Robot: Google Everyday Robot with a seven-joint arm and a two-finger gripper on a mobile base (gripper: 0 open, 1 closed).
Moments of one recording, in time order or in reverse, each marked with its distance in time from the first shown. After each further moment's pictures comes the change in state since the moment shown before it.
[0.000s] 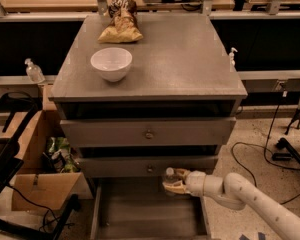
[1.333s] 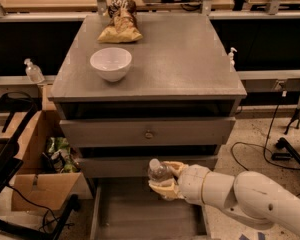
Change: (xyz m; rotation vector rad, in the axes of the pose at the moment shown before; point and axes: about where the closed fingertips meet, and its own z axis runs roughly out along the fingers) arm -0.254 0.115 -0.069 0.155 0.168 -0.033
